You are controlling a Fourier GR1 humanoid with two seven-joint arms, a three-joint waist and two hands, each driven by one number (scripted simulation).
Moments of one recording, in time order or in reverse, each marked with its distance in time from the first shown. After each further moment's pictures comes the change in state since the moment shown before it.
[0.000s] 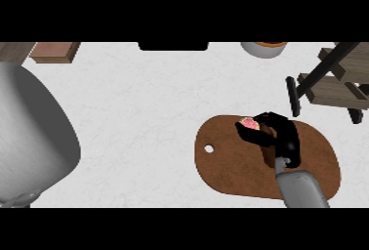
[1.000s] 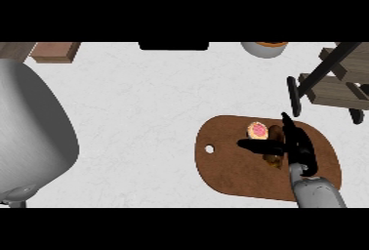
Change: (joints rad) left arm -0.002 0.042 -0.029 0.012 0.048 0.016 0.014; right arm 0.056 -0.083 0.025 -0.124 -0.127 0.085 0.206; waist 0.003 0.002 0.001
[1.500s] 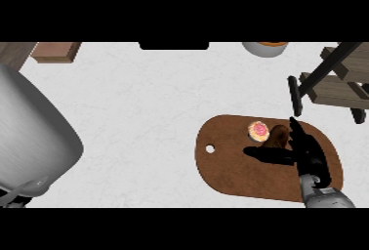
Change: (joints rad) left arm 0.046 0.018 -0.044 -0.025 0.034 0.031 -0.044; right arm 0.069 -0.075 0.056 -0.125 -0.025 -0.028 0.054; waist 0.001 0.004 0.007
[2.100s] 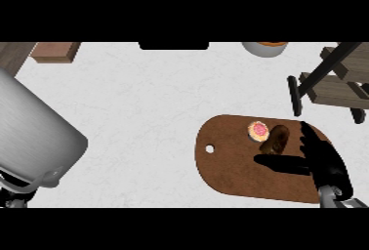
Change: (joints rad) left arm -0.016 0.045 -0.063 0.014 0.051 0.055 0.009; right arm 0.053 -0.127 0.040 -0.125 -0.091 -0.032 0.060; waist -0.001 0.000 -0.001
